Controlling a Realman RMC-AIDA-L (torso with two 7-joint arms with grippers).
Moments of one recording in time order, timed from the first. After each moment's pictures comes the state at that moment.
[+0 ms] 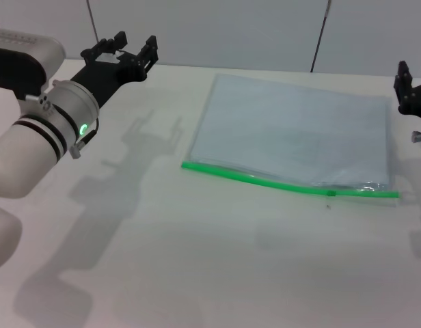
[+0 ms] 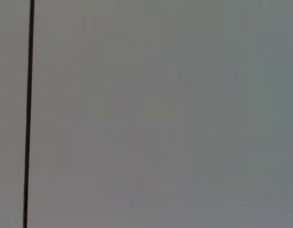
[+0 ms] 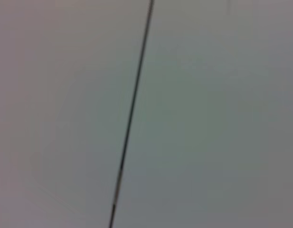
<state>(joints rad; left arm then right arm) -0.45 -2.03 -1.35 -0.70 -0.13 -0.51 2.74 0.41 2.03 -2.10 -0.62 -2.24 0.73 2.76</state>
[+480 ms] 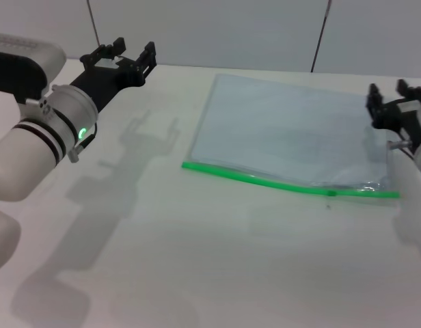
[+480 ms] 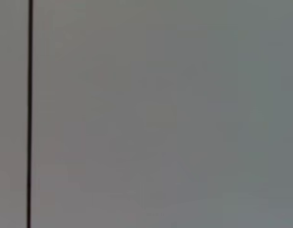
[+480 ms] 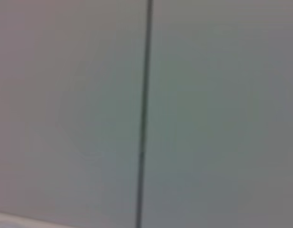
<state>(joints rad) -0.45 -2.03 -1.35 -0.68 -0.13 -0.51 2.74 0.46 2.02 -2.13 -0.64 -2.14 0.52 2.78</state>
